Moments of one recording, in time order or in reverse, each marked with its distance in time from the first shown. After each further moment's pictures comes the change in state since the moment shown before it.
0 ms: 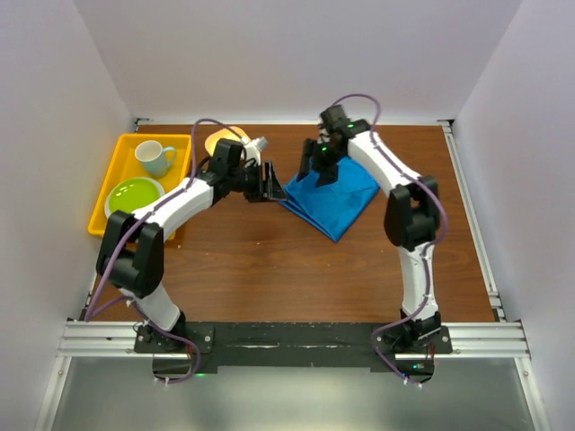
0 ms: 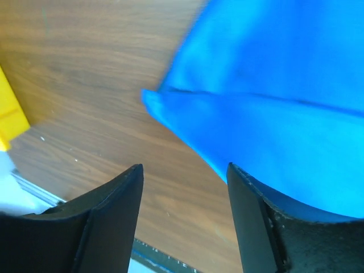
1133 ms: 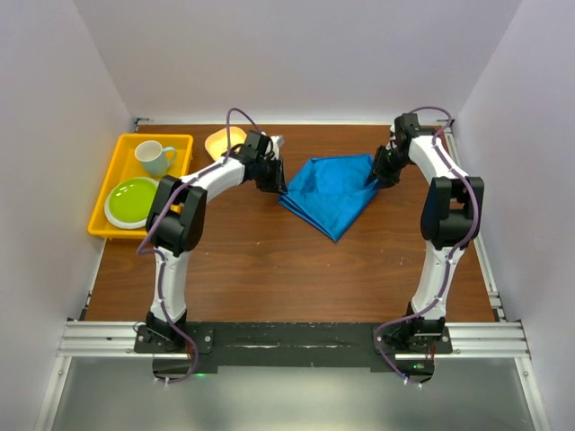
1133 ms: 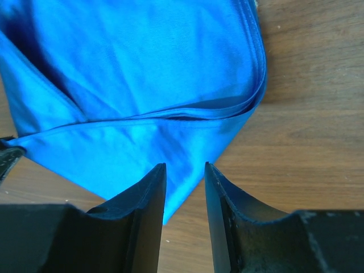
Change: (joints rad) left arm -0.031 0.480 0.437 -0.137 -0.281 0.127; right arm -0.404 -0.146 -0.296 0.043 0.035 -0.157
